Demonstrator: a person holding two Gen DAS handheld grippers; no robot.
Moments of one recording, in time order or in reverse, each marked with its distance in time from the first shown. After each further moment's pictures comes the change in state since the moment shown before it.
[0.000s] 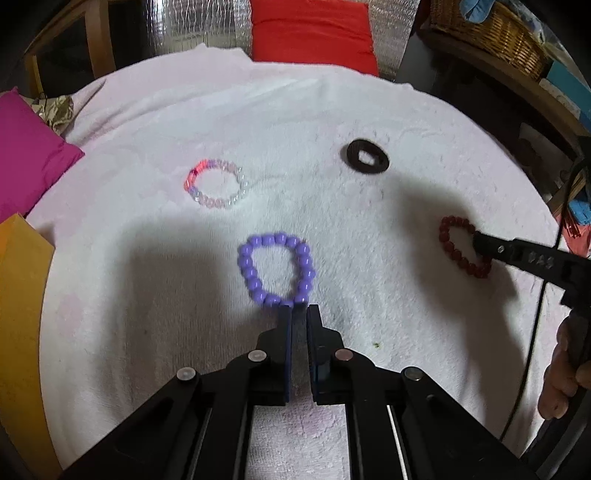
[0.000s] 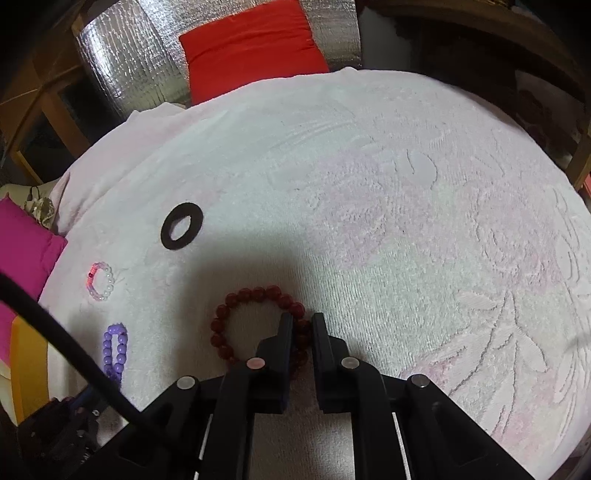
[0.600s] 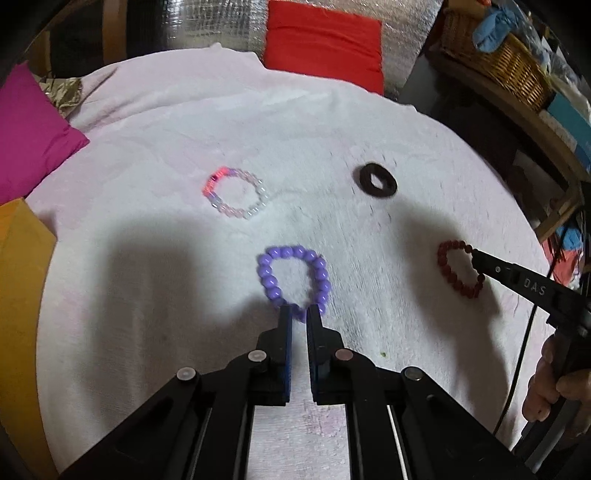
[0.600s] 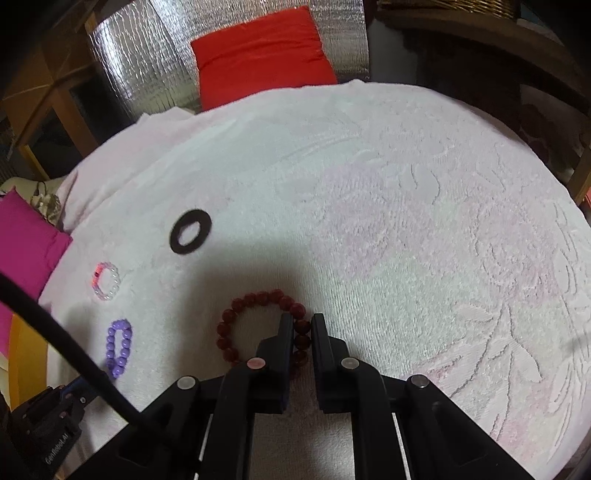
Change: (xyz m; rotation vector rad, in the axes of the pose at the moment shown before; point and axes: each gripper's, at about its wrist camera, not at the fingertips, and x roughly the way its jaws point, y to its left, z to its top) left arm -0.013 0.026 0.005 -0.073 -0.045 -0.079; right arm -0.007 0.009 0.002 -0.044 -0.056 0.011
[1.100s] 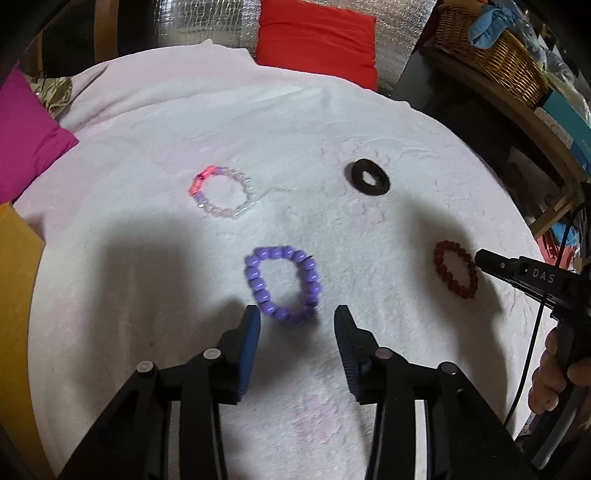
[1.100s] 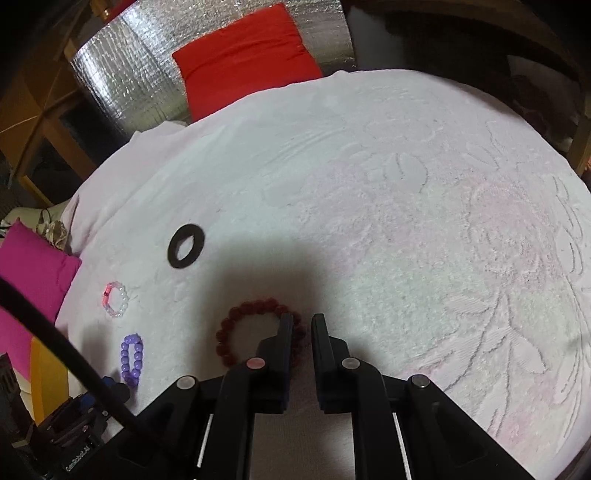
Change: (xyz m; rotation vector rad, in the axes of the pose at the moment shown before) left arm 0.010 -0.008 0.002 0.016 0.018 -0.034; right arm 0.000 -0.023 0.008 0.100 0.033 0.047
